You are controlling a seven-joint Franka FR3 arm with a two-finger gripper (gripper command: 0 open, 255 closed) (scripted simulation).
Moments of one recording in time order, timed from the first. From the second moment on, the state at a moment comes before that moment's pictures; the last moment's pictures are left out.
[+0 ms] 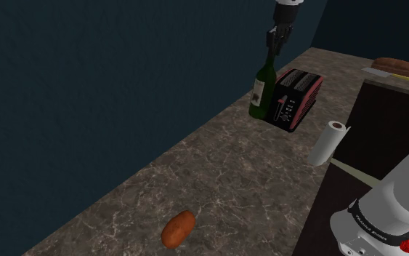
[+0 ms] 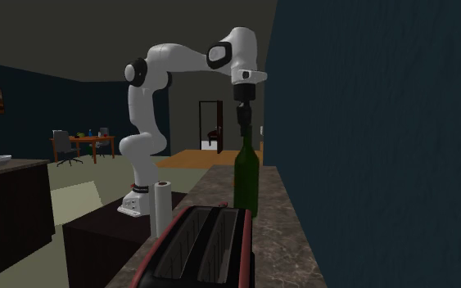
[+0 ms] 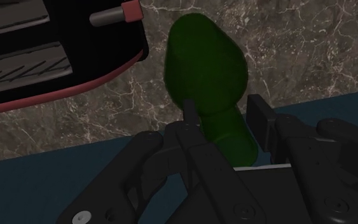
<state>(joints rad) -0.07 -0.06 -0.16 -1.77 -0.03 1.75 -0.25</state>
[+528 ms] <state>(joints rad) -0.05 -0.10 -0.13 -1.75 -0.03 1.69 -0.21</state>
